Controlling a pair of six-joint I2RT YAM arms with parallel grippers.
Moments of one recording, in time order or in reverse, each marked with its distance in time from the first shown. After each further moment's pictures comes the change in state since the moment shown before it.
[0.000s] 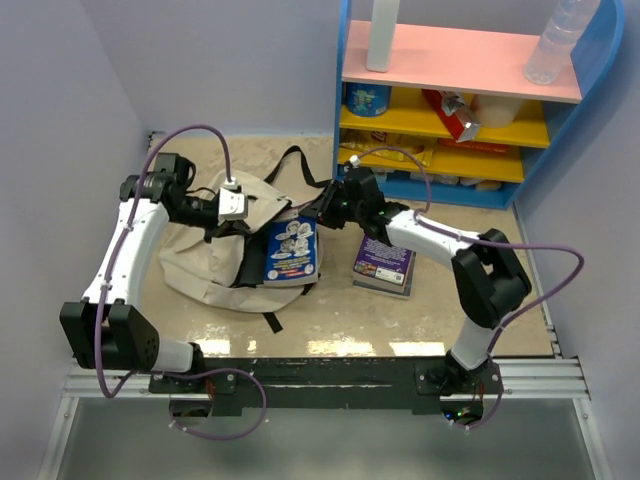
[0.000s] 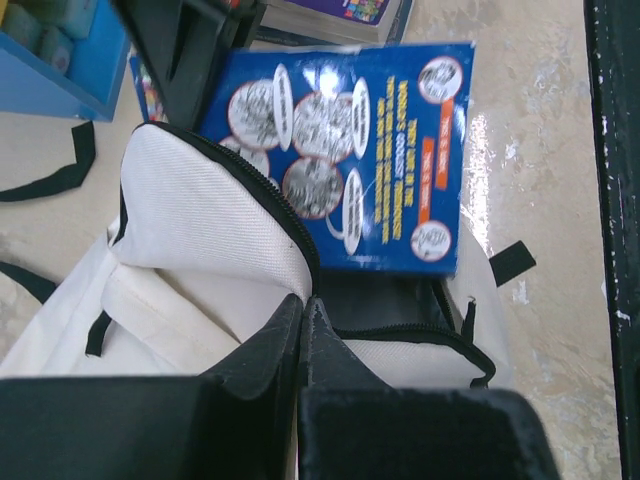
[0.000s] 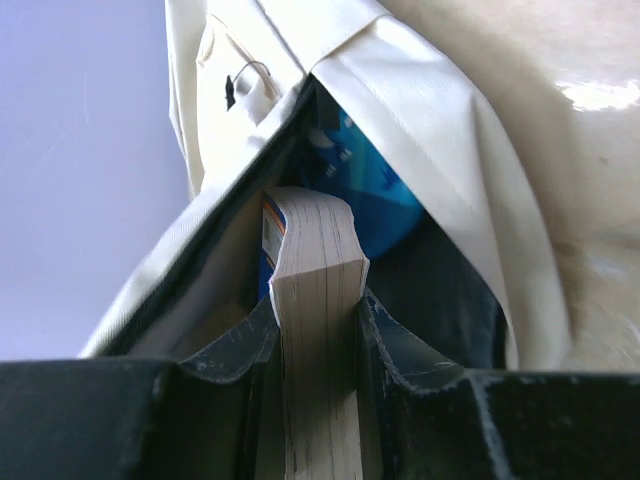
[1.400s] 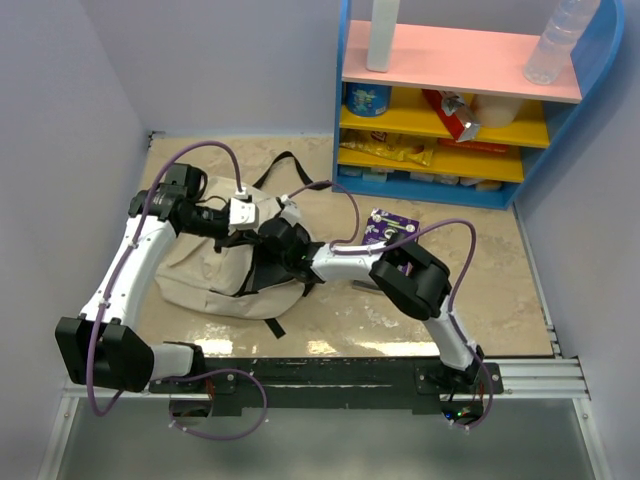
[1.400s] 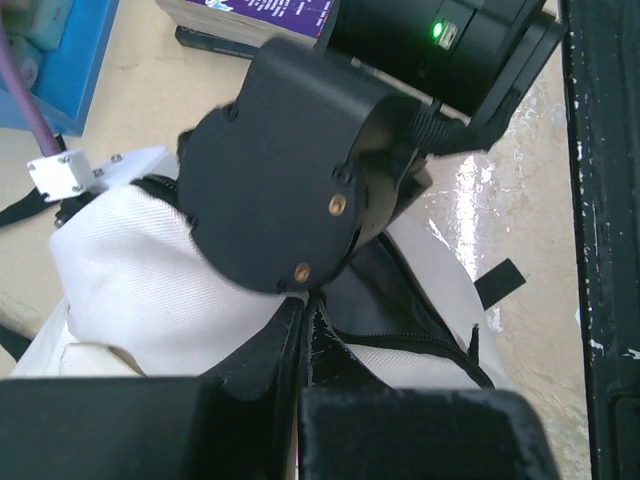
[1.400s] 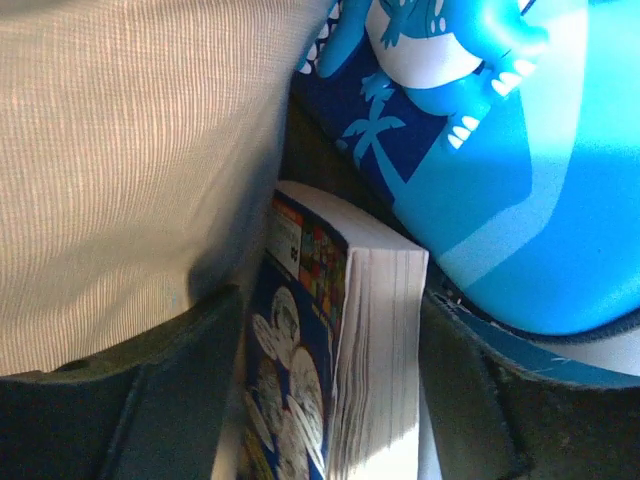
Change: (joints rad) left arm -0.095 -0.099 -0.122 0.152 -0.021 -0.175; right arm 0.412 0.430 0.267 0.228 0.495 0.134
